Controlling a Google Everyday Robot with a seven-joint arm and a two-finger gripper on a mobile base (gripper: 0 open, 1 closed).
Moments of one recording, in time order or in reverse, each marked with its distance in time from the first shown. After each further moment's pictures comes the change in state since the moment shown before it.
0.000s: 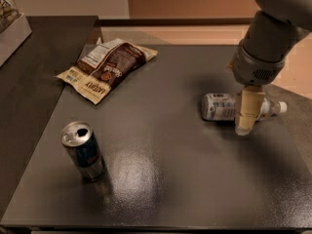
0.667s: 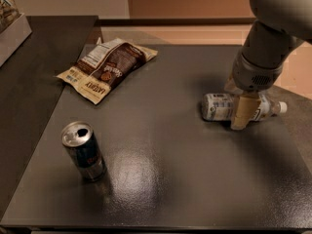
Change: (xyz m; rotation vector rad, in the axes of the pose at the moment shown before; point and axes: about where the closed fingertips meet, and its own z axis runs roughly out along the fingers) arm 0.011 -0.002 0.020 -0.026 0.016 0.016
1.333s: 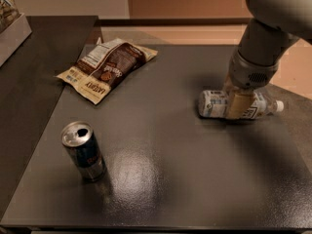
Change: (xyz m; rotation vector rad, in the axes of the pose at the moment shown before) arm -0.008 -0.003 -0.002 -0.003 -0.006 -0.021
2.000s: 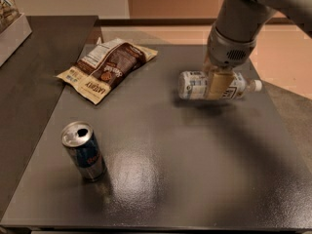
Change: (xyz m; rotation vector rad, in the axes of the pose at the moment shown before) arm -0.056 -0.025 -0.032 0.050 -0.032 -0.093
